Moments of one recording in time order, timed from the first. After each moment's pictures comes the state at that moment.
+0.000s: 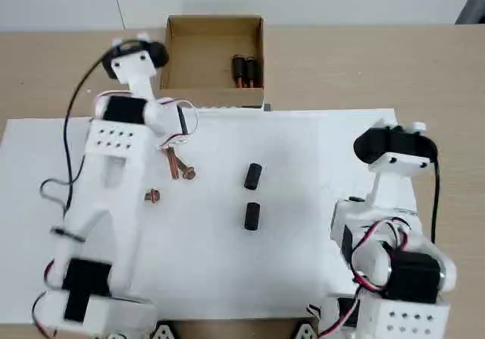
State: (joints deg) left arm 4.6 -5.7 4.2 79.3 24.7; right arm 2.4 -65.8 36.7 92.0 -6.0
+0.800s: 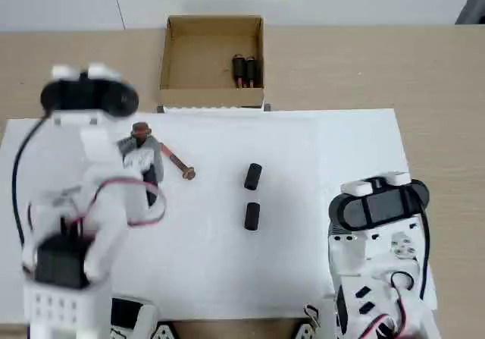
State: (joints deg) left arm 5.4 -62.3 34.3 72.5 13.3; right arm -1.5 -95.1 46.3 87.4 7.8
